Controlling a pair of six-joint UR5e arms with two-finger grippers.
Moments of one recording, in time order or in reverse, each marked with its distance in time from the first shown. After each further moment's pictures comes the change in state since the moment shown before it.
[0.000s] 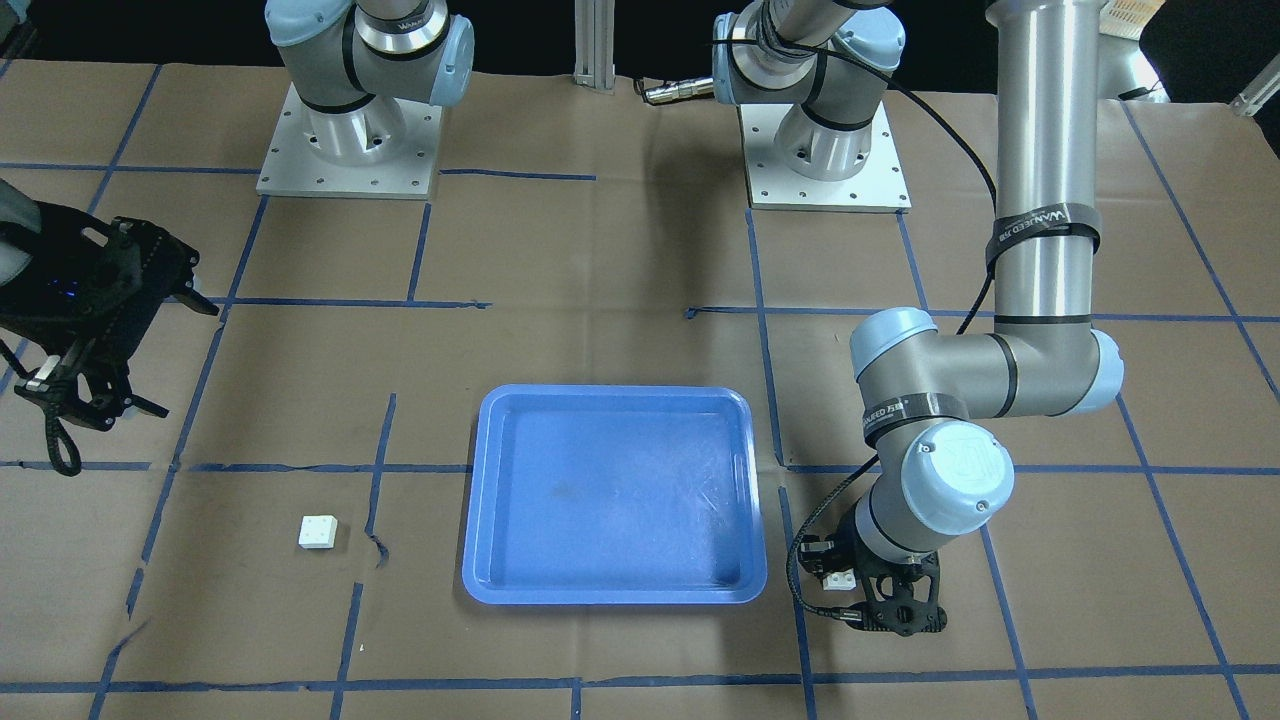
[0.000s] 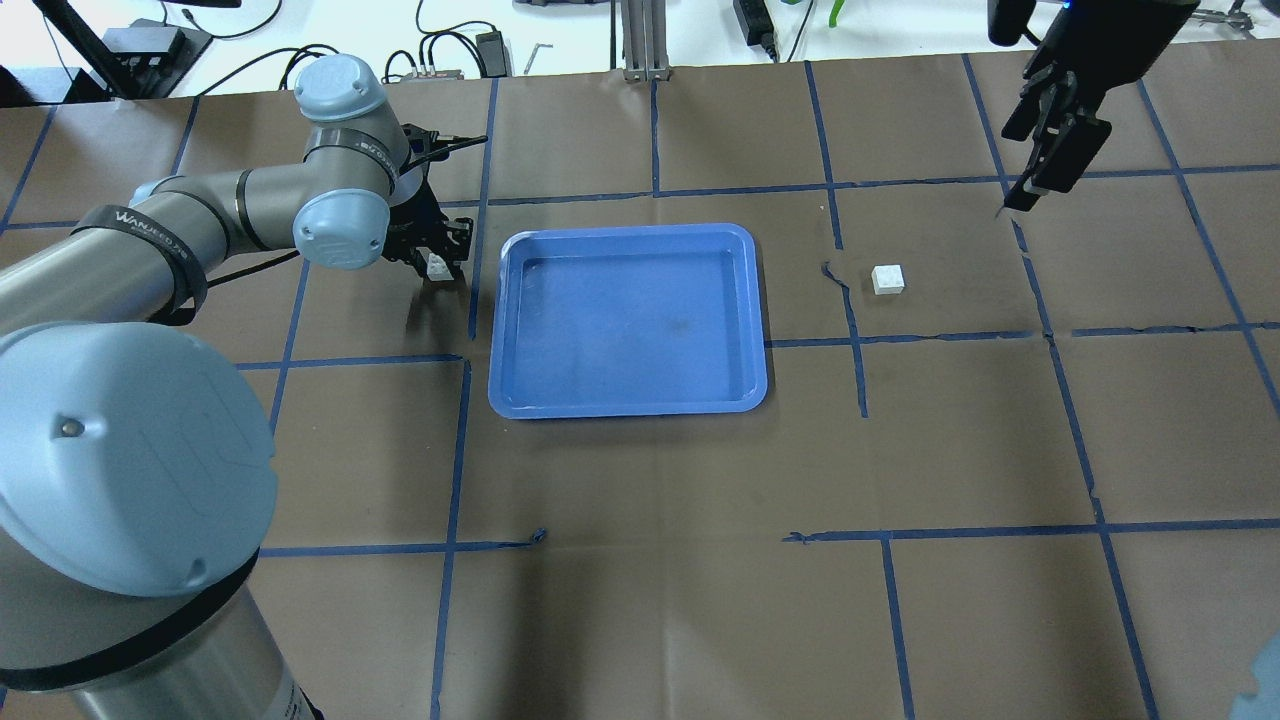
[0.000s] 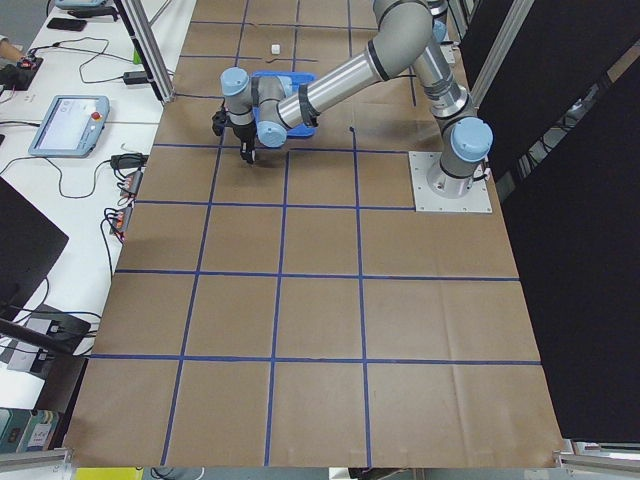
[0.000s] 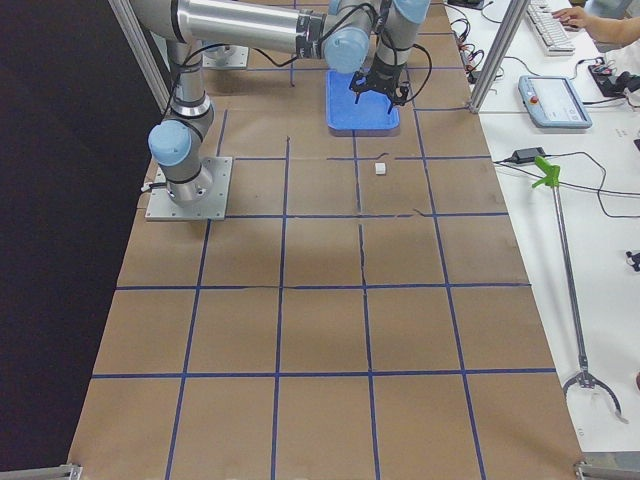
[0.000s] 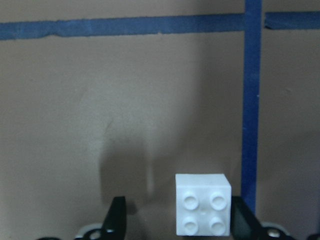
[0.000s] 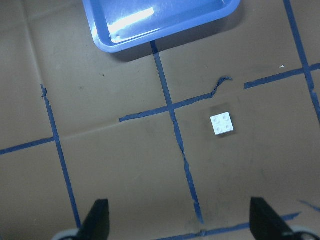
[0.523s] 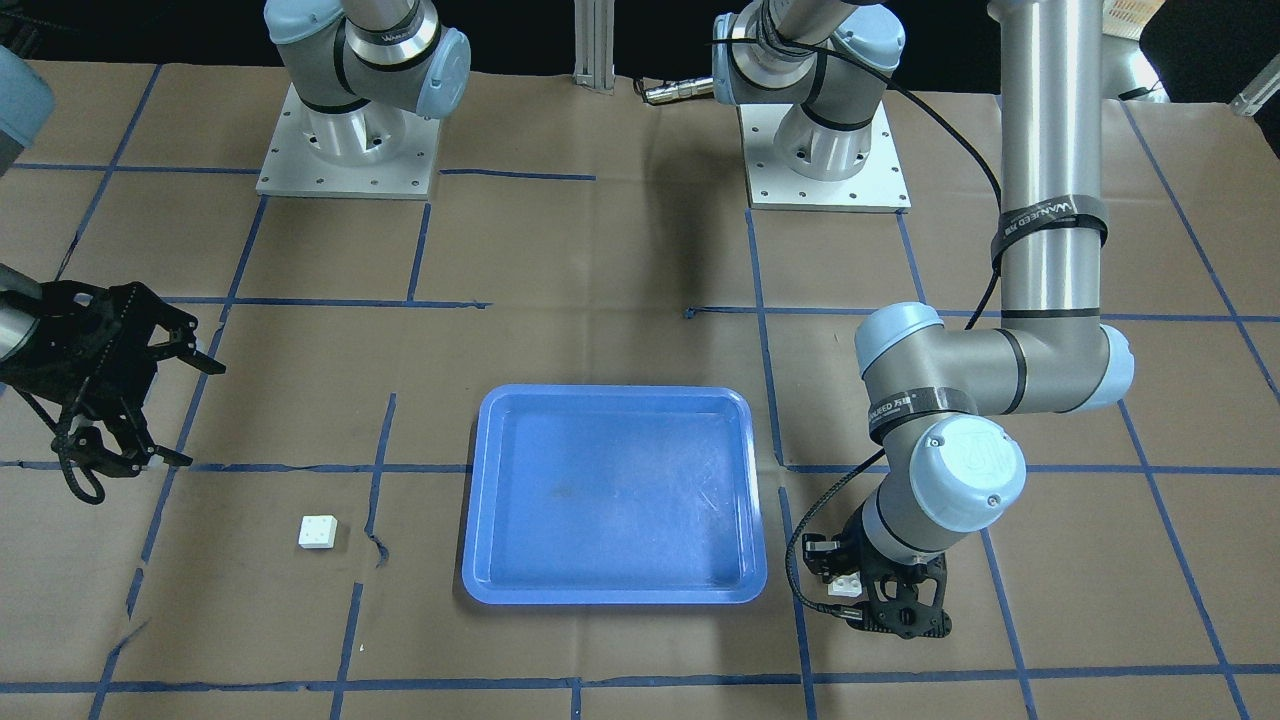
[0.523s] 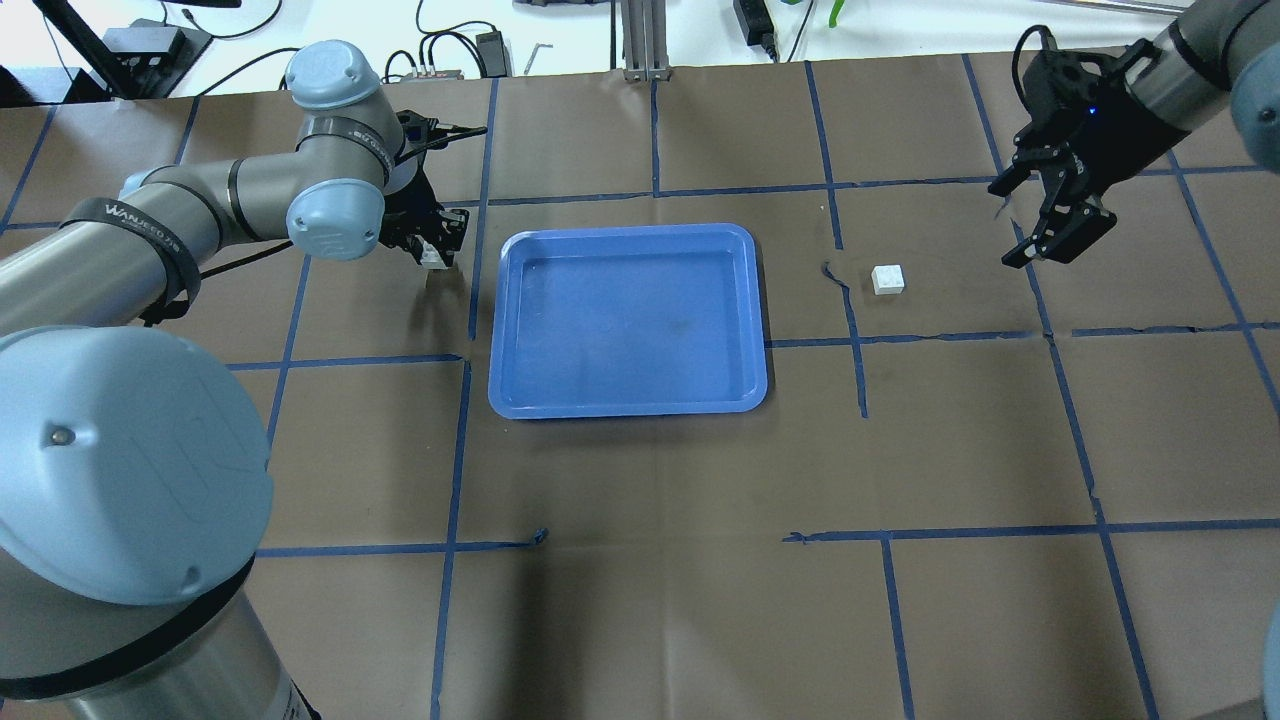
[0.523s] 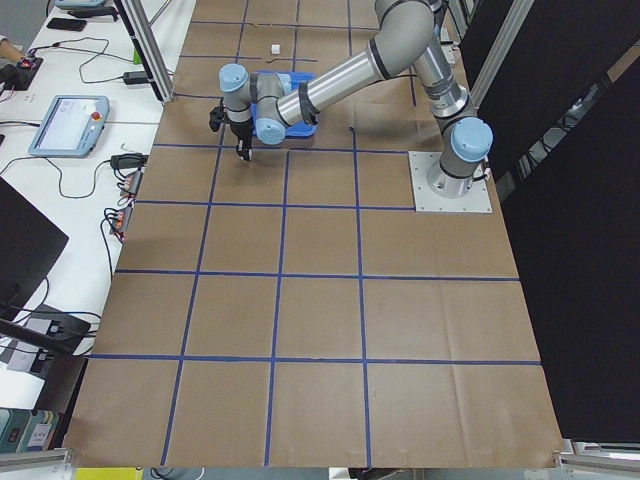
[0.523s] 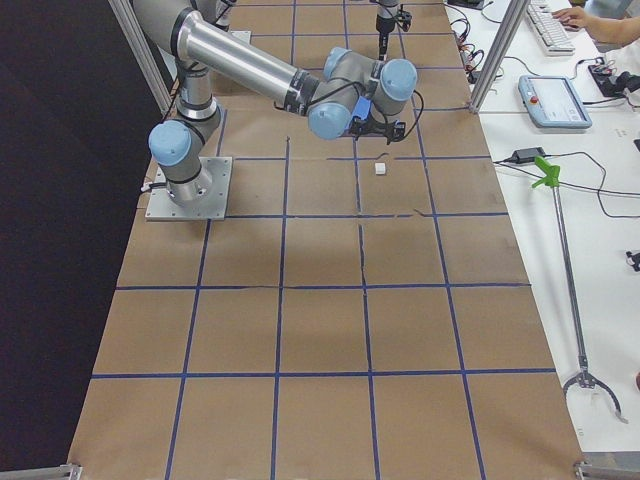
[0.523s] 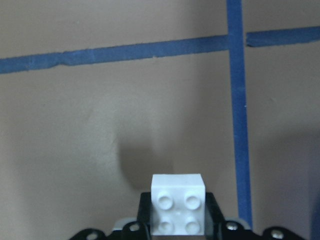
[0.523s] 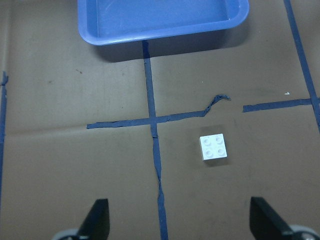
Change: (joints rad) left arm -0.008 0.023 0.008 -0.001 0.001 0.140; right arm -0.141 0.026 0.281 -0.295 0.234 -0.319
